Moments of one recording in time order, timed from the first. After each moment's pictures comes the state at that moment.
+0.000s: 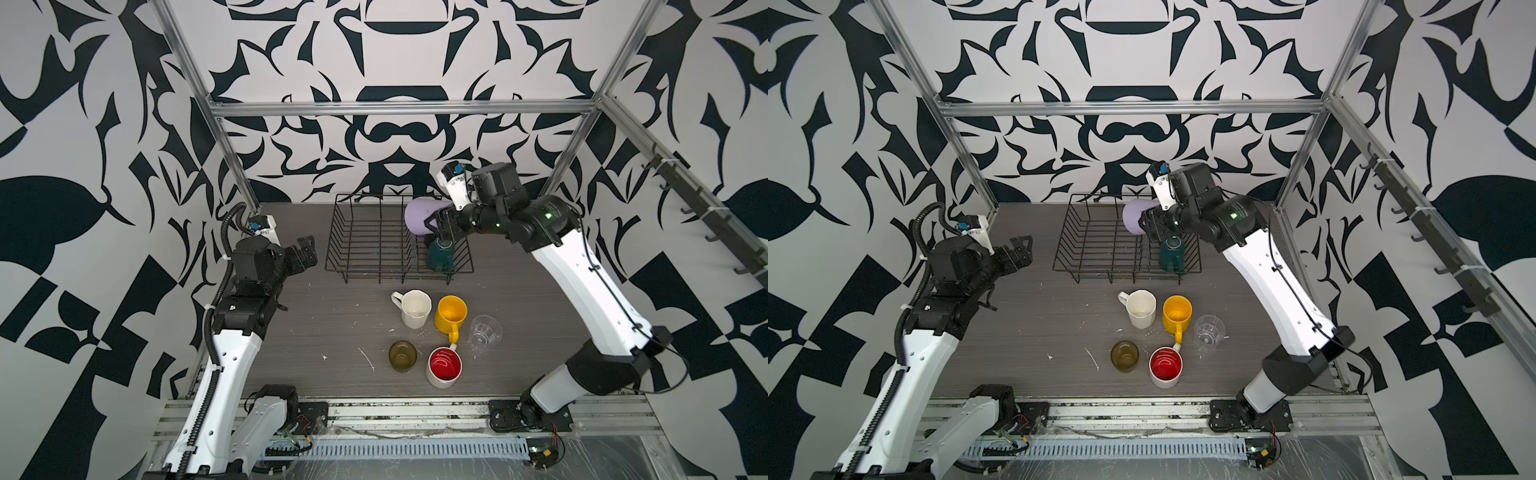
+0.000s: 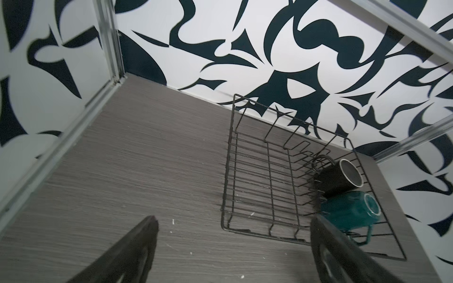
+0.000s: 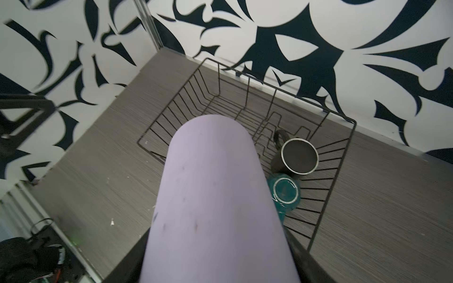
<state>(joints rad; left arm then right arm) -0.10 0.90 0.97 -0.44 0.03 -0.34 0.60 1.63 2.08 -1.14 -0.05 0.10</state>
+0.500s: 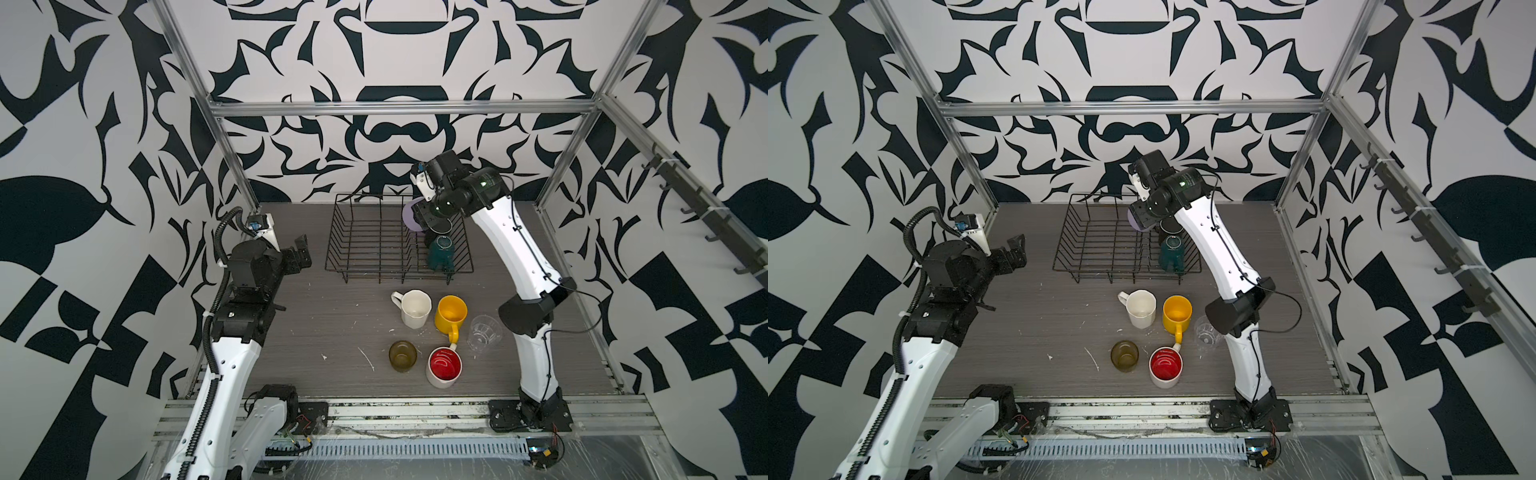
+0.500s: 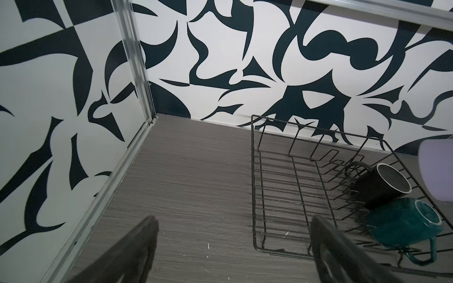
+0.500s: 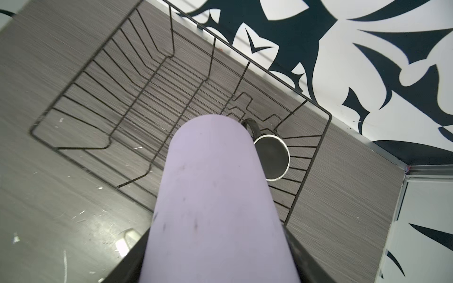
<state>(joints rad) -0.10 0.85 0.93 -0.36 -0.06 -0.18 0.60 2.14 2.65 -1.44 0.13 -0.02</state>
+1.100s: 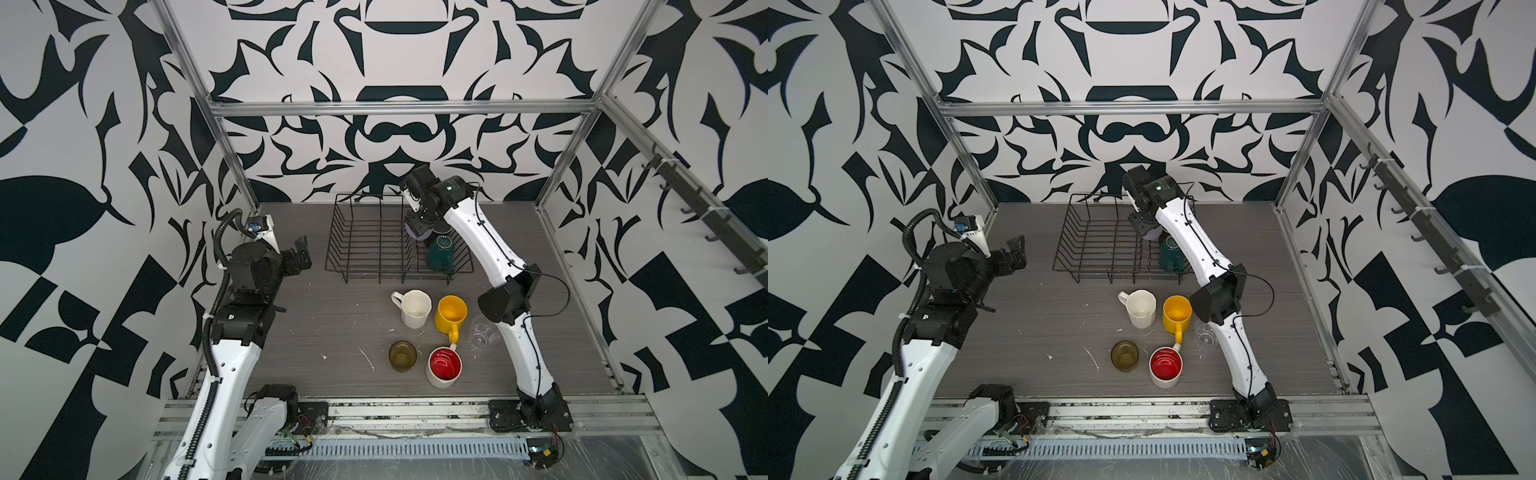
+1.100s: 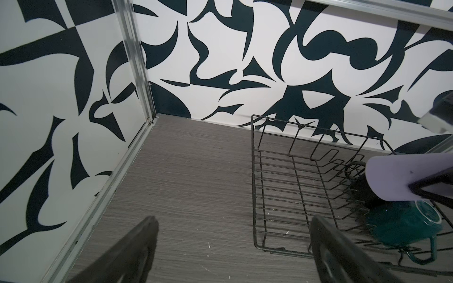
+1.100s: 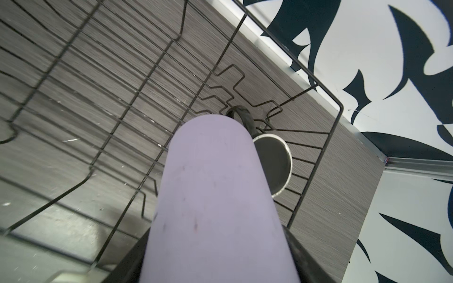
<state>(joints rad) -0.10 0.84 0.92 -0.36 -0.06 -0.18 0.59 2.34 2.67 -1.41 0.27 -0.08</state>
